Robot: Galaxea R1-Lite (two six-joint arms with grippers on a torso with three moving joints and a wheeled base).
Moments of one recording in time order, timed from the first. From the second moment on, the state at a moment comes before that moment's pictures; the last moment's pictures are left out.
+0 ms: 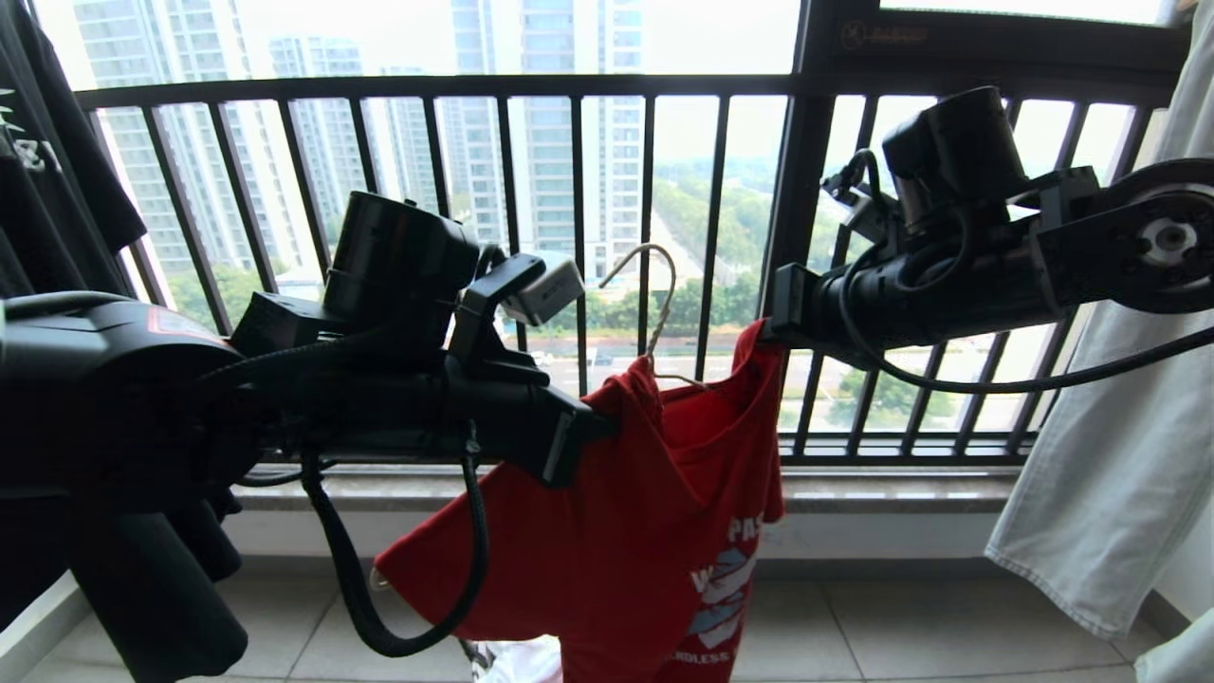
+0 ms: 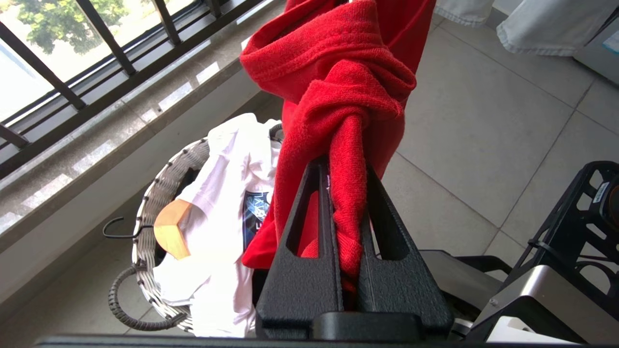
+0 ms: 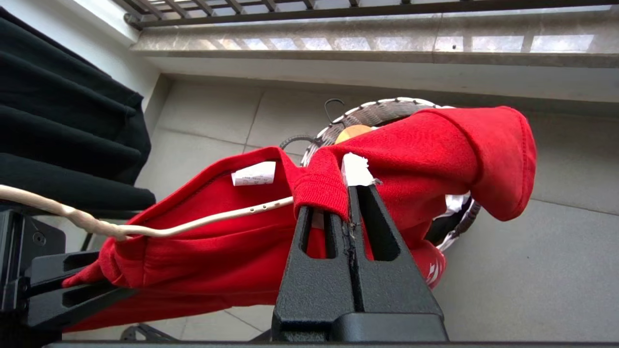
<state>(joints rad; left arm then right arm) -0.64 1.65 -1.18 -0.02 -0.27 0.01 0.45 1.79 -1.60 0.35 0.14 0.51</state>
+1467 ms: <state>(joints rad) -0.76 1.55 -1.10 -0.01 -0.27 0.00 0.36 1.74 -1.52 0.35 0.06 0.26</state>
